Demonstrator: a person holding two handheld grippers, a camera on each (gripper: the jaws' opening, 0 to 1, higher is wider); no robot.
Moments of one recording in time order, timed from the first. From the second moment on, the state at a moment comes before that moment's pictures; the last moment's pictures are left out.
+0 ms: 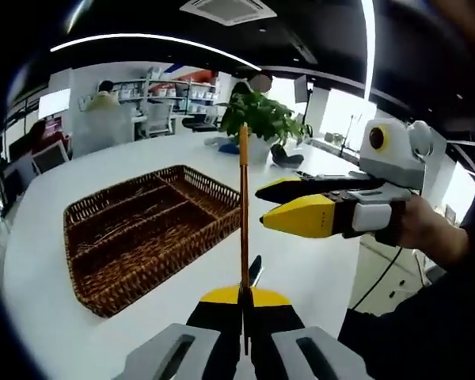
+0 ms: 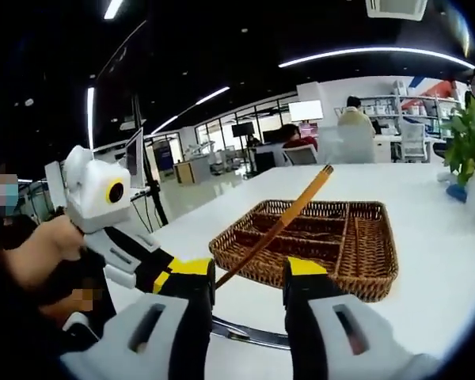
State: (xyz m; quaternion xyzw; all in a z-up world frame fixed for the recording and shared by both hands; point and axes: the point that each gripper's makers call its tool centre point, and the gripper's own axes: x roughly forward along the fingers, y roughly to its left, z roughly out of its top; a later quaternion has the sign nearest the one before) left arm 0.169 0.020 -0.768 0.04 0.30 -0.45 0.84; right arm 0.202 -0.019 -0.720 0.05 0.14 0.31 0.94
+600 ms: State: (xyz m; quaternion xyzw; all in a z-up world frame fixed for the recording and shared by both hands) left arm 0.159 0.002 -0.757 -0.02 0.29 -0.46 0.84; right arm 0.208 -0.025 -0.713 0.08 0.12 0.28 0.95
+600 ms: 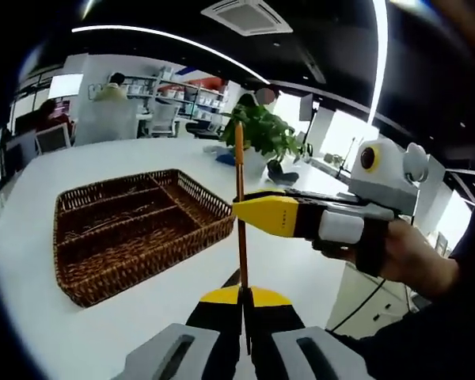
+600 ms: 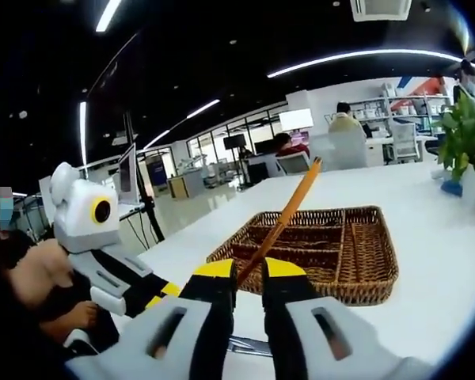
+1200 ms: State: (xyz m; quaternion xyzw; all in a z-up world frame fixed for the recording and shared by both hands) left arm 0.145 -0.026 -0.751 -0.01 0.27 -0.50 0.82; right arm 0.203 -0.012 -0.707 0.13 0.13 0.30 0.94
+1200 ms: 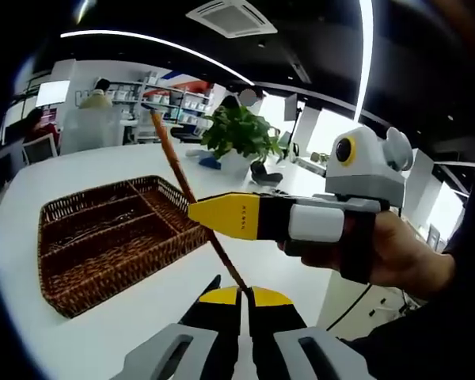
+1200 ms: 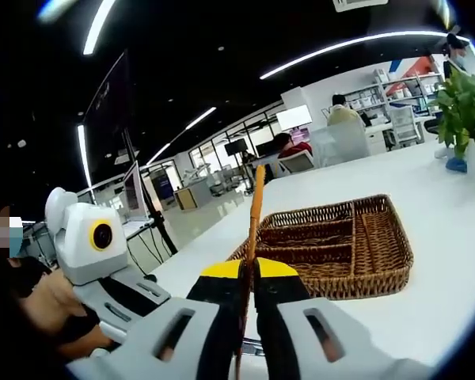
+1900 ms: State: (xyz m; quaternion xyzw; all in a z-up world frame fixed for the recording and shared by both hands) left arm 0.151 -0.008 -0.761 0.03 0.27 -0.48 0.84; right arm 0.203 -0.014 -0.711 0.12 0.14 0.30 0.93
